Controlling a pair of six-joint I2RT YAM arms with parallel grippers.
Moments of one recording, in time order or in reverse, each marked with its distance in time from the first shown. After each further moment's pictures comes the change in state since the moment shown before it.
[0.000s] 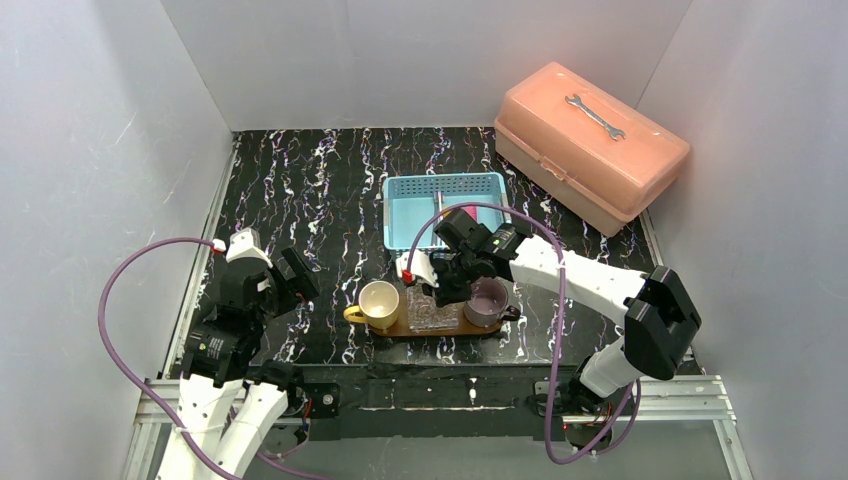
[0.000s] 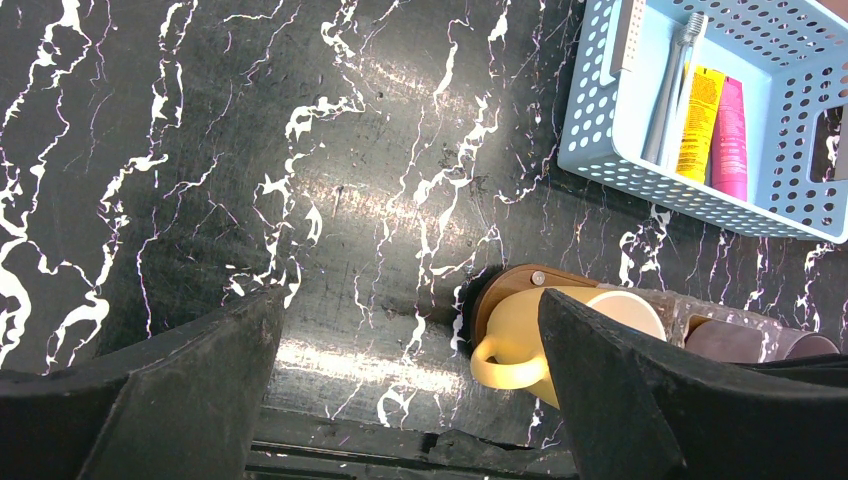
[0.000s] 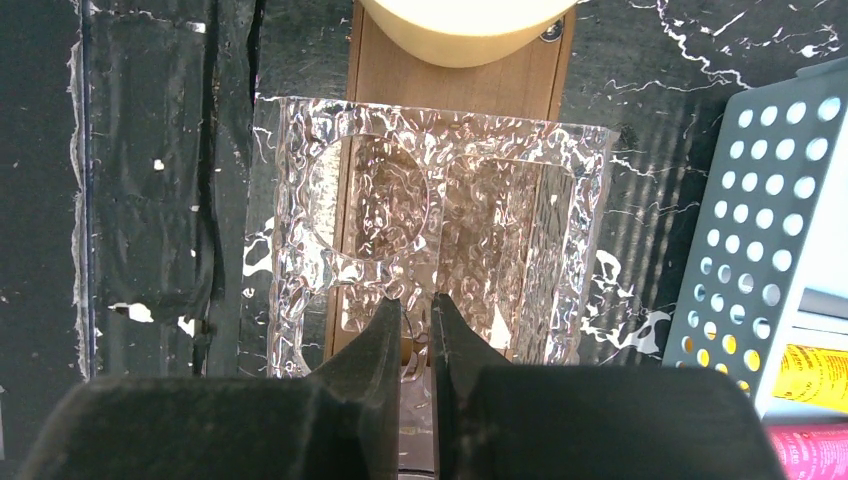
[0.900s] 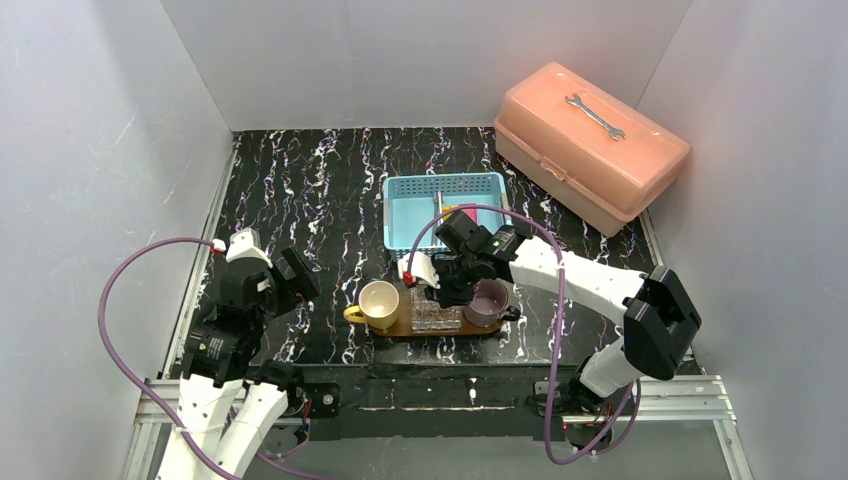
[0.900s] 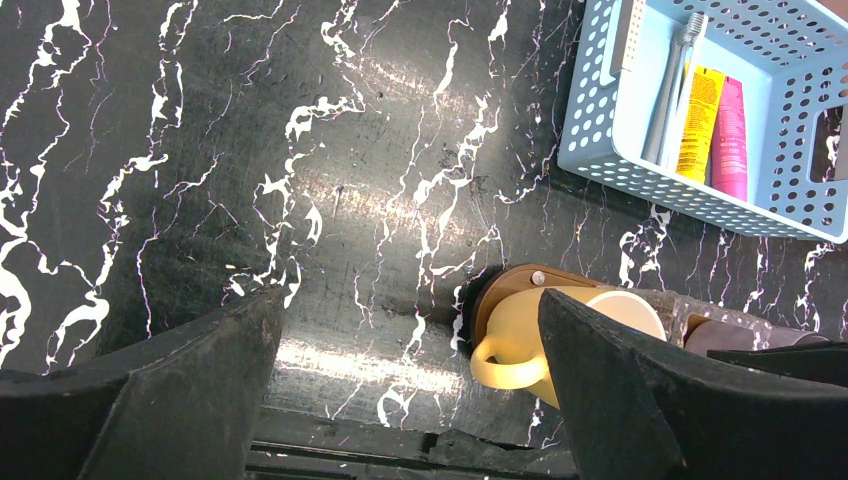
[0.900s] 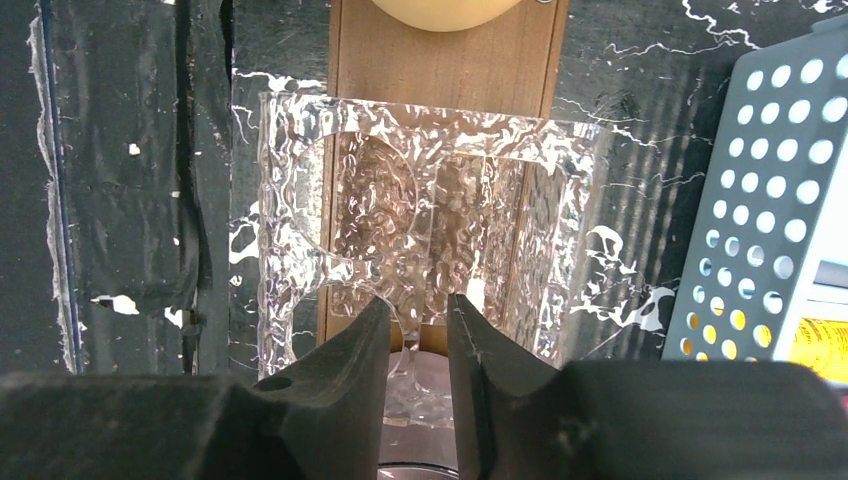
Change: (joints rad) left arm 0.000 0.000 0.000 0.000 0.000 0.000; right arm 0.000 -0.001 -0.024 -0.008 0.042 0.007
